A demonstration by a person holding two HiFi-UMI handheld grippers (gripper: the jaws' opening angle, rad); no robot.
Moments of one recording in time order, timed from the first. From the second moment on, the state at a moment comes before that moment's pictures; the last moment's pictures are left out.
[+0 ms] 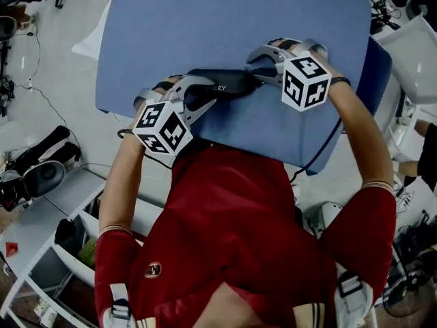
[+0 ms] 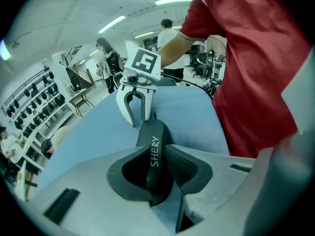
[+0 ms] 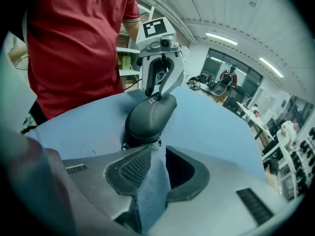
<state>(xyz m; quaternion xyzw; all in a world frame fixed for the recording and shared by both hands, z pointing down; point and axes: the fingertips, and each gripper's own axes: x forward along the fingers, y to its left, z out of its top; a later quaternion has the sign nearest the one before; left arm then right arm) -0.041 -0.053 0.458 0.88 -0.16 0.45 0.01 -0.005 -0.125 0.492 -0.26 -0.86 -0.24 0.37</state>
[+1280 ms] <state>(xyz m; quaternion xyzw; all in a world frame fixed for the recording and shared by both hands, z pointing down) -0.044 -0.054 0.455 0.88 -0.15 0.46 0.03 -0.014 -0.116 0.499 -0.42 -0.75 -0.35 0.38</state>
